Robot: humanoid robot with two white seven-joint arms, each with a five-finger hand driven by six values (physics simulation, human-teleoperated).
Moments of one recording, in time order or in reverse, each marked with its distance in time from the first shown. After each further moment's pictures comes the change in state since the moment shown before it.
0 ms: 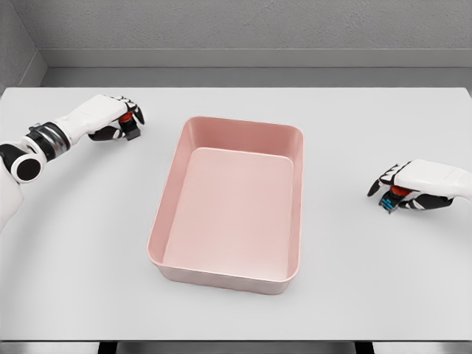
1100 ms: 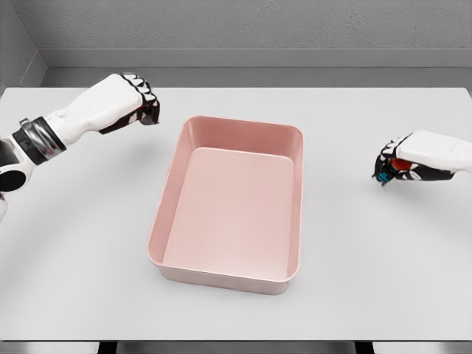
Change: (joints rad) left arm 0.181 0.147 0.058 -0.605 0.100 -0.001 -0.003; right arm -0.009 0.021 -0.131 -0.019 -0.003 -0.001 0.036
